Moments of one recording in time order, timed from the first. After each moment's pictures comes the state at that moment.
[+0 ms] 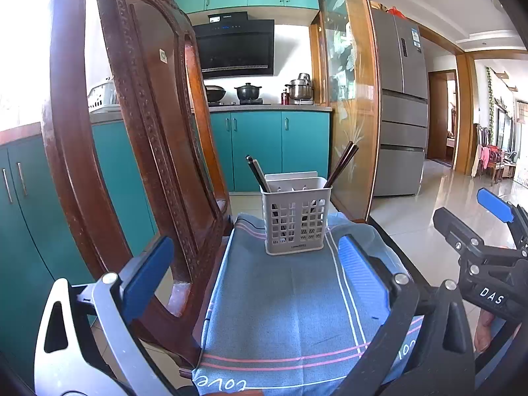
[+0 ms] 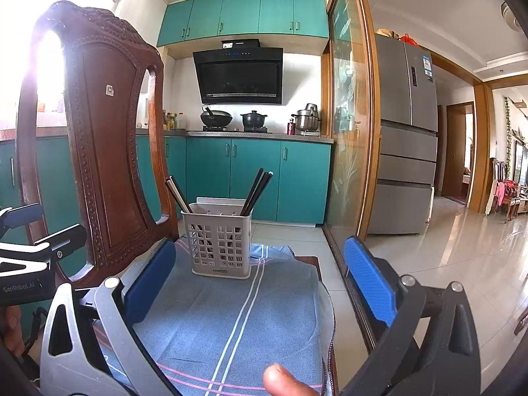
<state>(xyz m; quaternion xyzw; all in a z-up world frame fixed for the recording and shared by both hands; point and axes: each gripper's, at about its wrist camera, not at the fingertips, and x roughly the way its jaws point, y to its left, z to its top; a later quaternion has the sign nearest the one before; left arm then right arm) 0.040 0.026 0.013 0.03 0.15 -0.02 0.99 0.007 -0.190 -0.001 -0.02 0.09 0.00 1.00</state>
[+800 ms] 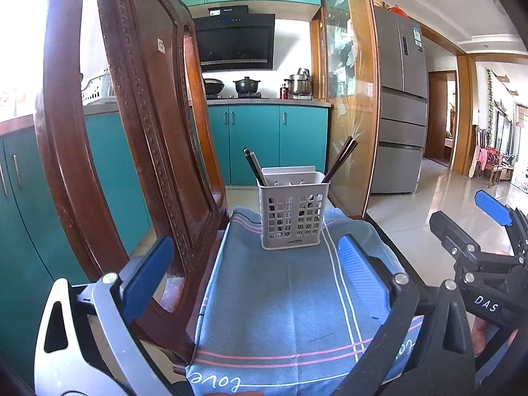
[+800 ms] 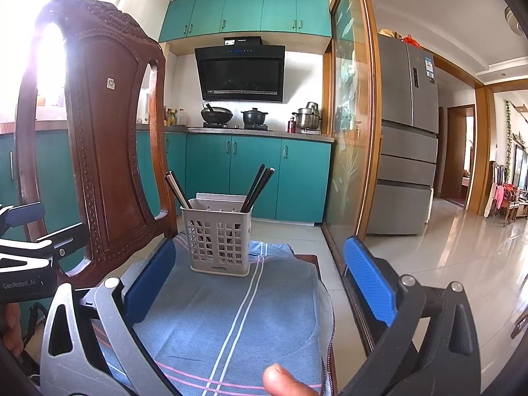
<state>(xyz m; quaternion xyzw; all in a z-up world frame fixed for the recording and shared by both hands) 0.045 0.025 0.008 0.02 0.17 -0.03 0.99 0.012 -0.187 -0.004 -0.03 0.10 0.00 1.00</state>
